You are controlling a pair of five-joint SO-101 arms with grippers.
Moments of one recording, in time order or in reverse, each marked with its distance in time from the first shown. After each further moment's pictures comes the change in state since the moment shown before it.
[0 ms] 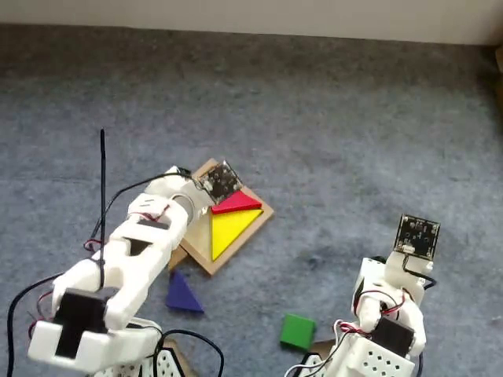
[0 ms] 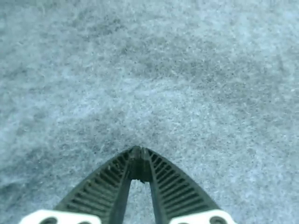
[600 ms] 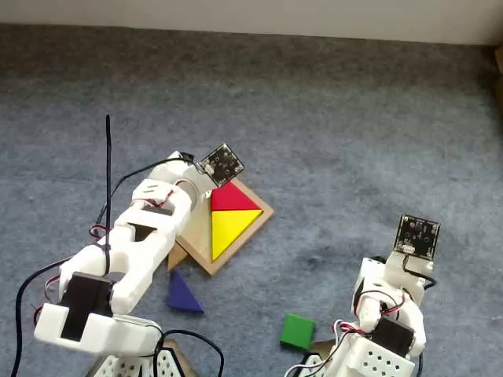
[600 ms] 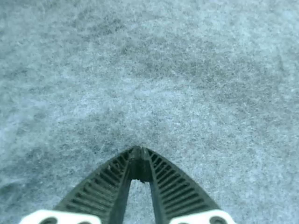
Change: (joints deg) left arm 0.0 1.8 -5.6 0.1 1.5; right arm 0.0 0.0 0.0 0.0 0.0
